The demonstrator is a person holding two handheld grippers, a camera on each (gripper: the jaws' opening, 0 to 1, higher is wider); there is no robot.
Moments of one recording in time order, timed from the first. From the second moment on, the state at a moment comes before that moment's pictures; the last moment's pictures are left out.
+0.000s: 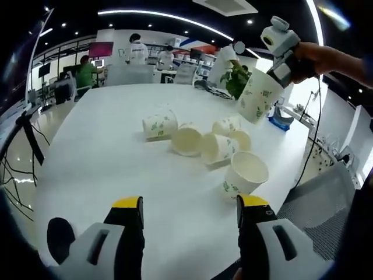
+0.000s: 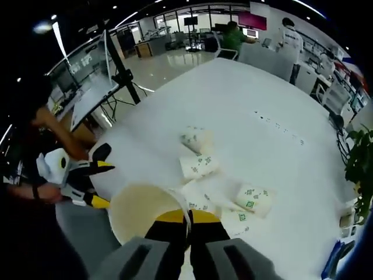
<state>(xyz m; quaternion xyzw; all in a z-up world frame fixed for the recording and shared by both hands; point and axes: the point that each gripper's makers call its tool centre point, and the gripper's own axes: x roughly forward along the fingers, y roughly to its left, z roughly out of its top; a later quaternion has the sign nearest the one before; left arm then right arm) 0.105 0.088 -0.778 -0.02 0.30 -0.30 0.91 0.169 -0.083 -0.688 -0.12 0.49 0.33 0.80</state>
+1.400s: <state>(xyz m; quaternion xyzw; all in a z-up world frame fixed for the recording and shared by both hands) 0.104 0.088 -0.777 -0.02 0.30 -0.29 0.91 0.115 -0.041 -0.745 -0.19 0.54 0.39 0.72</state>
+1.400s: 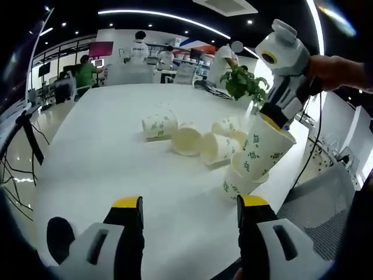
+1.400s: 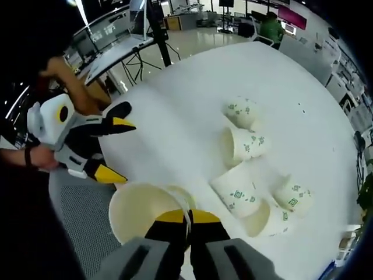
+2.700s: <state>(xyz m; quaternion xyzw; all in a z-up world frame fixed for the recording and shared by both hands) 0.105 0.089 -0.778 -0.02 0.30 -0.29 0.91 0.115 -0.042 -0.766 -0.19 0.55 0.38 0.72</state>
